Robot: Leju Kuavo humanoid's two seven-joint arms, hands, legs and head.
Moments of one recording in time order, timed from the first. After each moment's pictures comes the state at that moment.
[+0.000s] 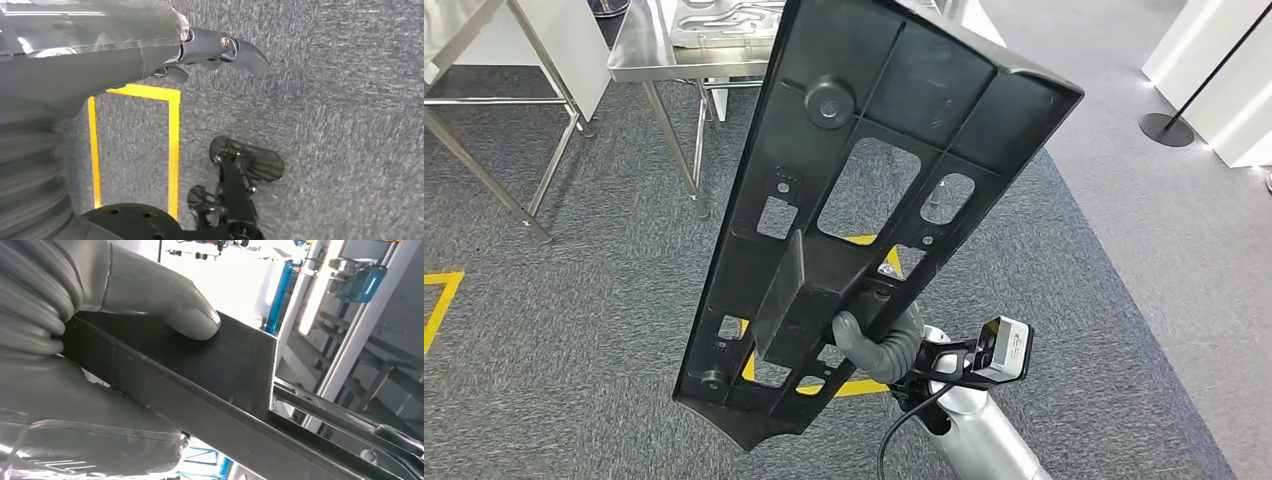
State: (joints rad) left arm -0.09 -0.05 1.10 -0.22 -0.85 -0.05 -0.23; right arm -0.33 0.03 0.54 -1.63 -0.28 0.43 -0.69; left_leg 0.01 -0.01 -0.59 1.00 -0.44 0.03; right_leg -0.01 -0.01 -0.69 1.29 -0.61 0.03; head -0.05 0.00
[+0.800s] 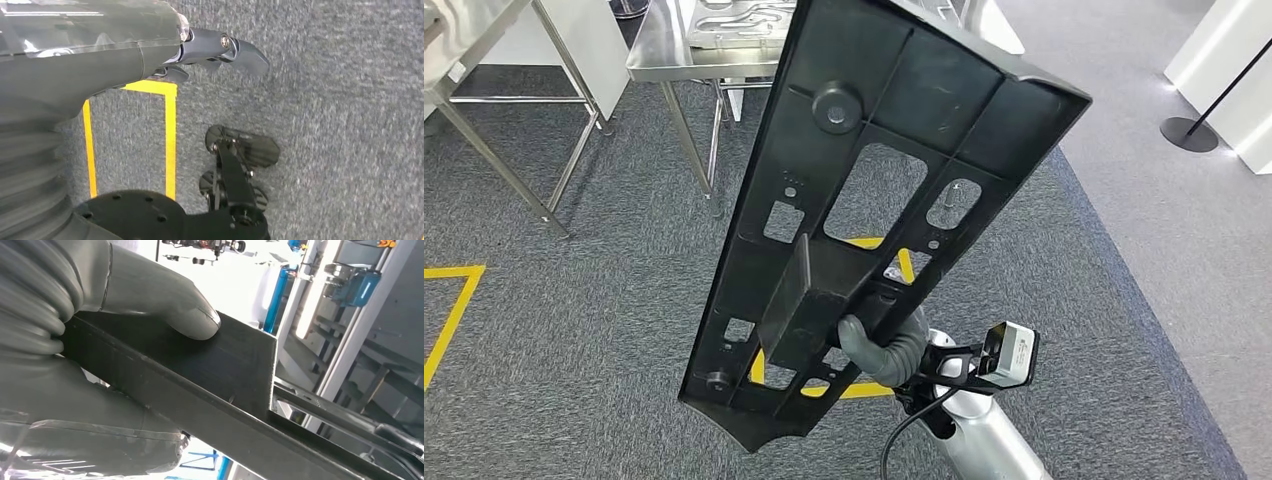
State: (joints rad) left arm -0.08 -0.05 1.10 -0.22 -0.85 -0.06 -0.26; right arm -0.31 0.02 0.53 -1.65 -0.27 0.43 -0.69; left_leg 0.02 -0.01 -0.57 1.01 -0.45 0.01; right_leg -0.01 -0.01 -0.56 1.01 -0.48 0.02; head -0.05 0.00
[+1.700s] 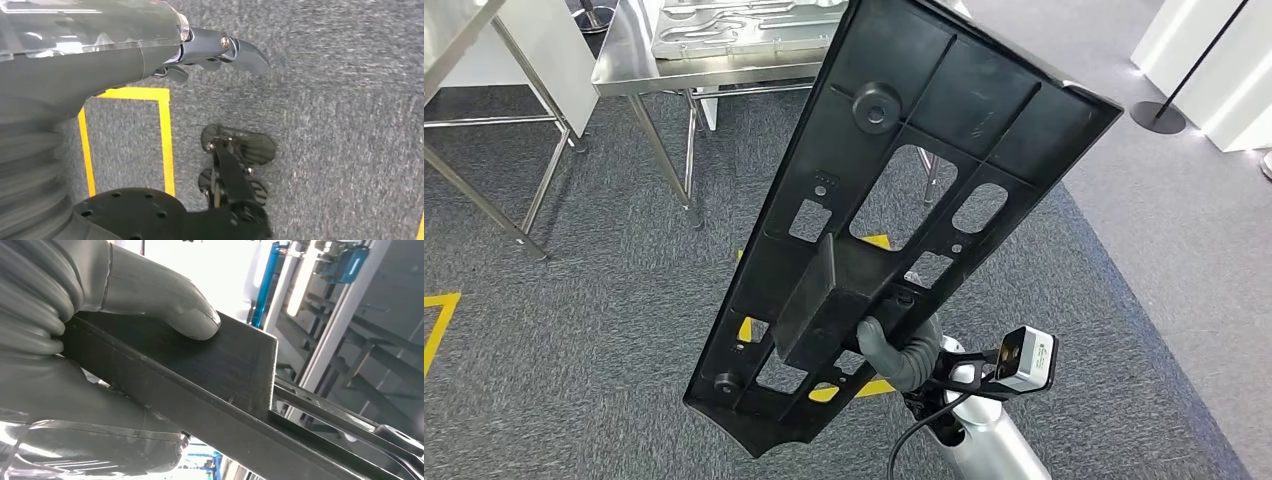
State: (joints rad) left arm -0.09 -0.04 1.11 -0.22 -0.87 -0.06 -0.27; right arm -0.27 0.02 0.49 -1.67 -0.29 0.47 -0.69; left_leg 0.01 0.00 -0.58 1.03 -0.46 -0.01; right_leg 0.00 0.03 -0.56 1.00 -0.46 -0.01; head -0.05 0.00
